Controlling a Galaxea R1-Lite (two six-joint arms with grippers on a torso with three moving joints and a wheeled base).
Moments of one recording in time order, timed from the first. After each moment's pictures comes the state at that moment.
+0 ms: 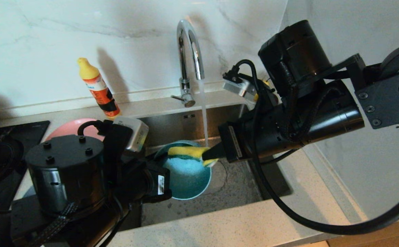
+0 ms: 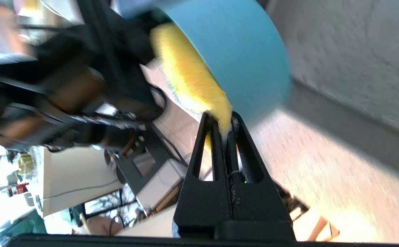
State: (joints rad) left arm -0.81 1.51 -0.59 -0.74 0.48 -0.01; right arm 0.81 1.81 -1.74 0.53 0.30 0.39
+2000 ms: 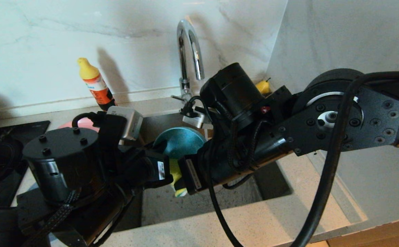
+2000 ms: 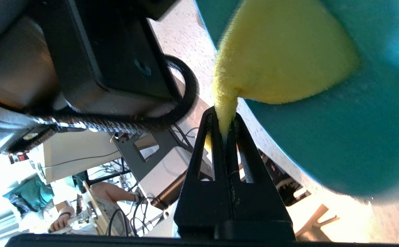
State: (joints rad) left arm -0.77 1.55 -0.60 -0.88 0.48 -0.01; right arm 0.92 1.98 -1.85 0.59 0.30 0.40
